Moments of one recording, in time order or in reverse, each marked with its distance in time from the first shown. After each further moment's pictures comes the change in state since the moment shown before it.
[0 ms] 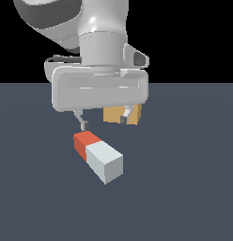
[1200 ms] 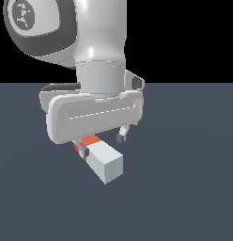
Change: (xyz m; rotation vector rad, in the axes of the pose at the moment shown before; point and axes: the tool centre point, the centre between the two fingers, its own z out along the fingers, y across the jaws) arm -0.018 -0.013 0.043 -0.003 0.006 -0.205
